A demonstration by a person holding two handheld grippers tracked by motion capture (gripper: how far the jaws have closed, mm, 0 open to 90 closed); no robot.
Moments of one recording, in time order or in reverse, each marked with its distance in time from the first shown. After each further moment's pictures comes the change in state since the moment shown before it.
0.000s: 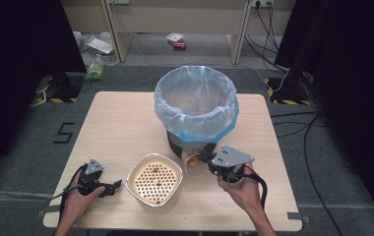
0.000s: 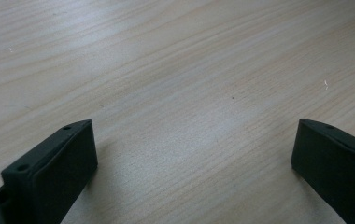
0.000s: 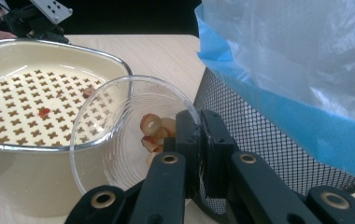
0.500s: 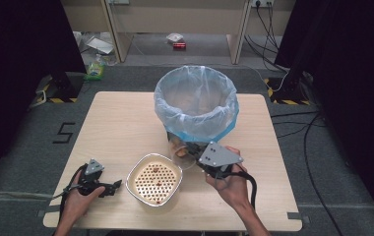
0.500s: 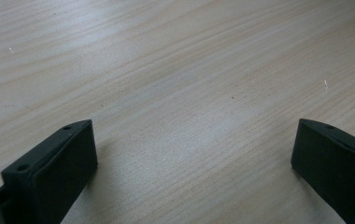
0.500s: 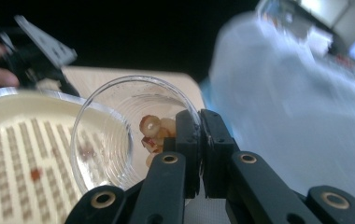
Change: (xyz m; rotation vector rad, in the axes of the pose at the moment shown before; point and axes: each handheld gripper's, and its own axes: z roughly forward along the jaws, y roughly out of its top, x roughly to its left) left arm 0.000 0.000 0.000 0.000 0.002 -0.001; right arm 0.016 0.038 0.014 -0.138 -0.038 -0.113
